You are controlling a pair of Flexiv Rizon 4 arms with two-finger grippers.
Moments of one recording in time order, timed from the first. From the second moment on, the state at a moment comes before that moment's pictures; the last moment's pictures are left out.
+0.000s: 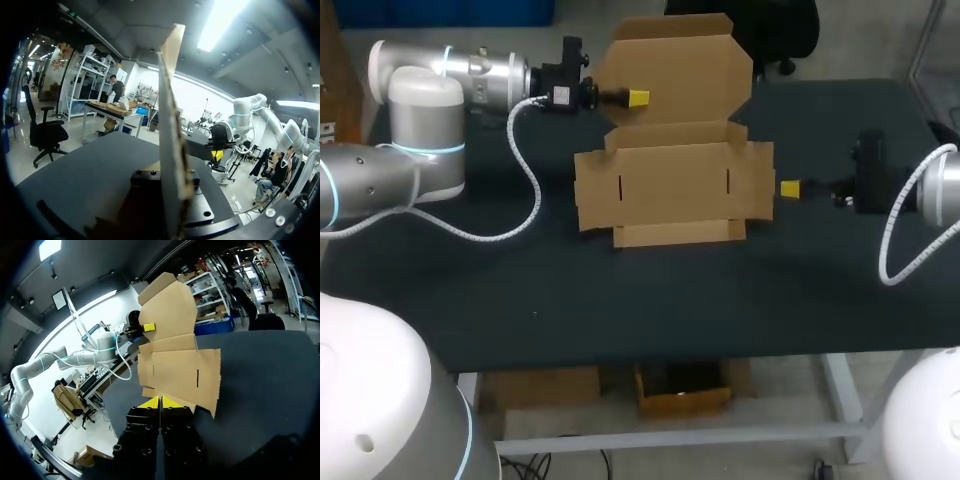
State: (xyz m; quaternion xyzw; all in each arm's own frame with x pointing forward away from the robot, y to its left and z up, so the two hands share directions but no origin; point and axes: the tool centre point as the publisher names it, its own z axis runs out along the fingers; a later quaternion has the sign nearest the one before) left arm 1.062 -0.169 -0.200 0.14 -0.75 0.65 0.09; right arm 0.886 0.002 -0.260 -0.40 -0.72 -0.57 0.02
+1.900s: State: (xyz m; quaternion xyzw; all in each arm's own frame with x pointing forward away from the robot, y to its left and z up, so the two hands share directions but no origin) left arm 1.012 -0.166 -0.137 0.08 -0.76 0.65 0.03; right arm 0.838 0.016 -0.279 -0.38 -0.74 -0.56 0.01
